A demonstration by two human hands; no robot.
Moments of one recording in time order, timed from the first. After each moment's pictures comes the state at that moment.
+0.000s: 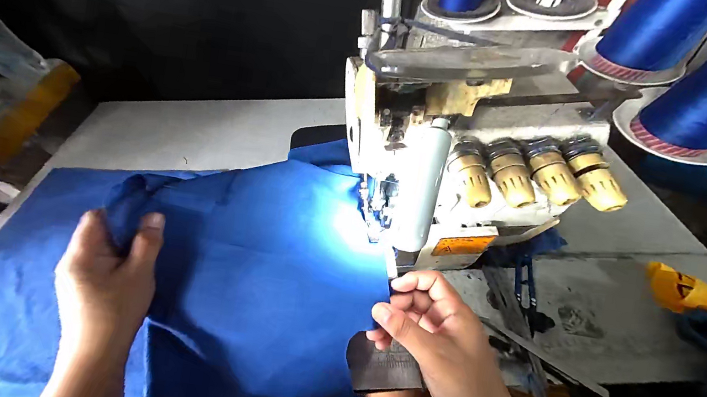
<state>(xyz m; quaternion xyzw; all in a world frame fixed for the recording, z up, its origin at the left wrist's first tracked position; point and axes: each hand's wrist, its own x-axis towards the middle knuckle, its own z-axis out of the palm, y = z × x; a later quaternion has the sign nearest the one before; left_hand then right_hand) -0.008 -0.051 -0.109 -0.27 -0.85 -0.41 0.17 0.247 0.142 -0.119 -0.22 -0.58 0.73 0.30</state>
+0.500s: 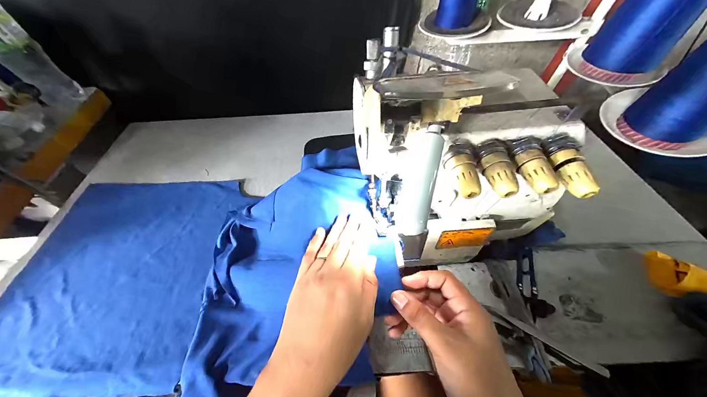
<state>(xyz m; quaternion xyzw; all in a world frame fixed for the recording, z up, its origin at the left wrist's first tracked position) 0.120 0.050 -0.106 -0.52 -0.79 -0.29 0.14 0.254 0.130 -0.114 -0.27 -0.59 0.69 0.33</state>
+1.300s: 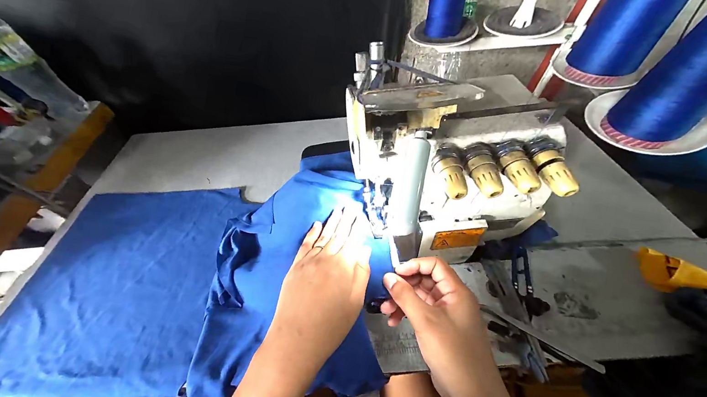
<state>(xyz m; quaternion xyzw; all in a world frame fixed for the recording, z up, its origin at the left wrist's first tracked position) 0.102 0.054 -0.098 -0.54 -0.80 -0.24 0.10 0.235 0.129 -0.103 -0.33 -0.59 0.65 0.35</state>
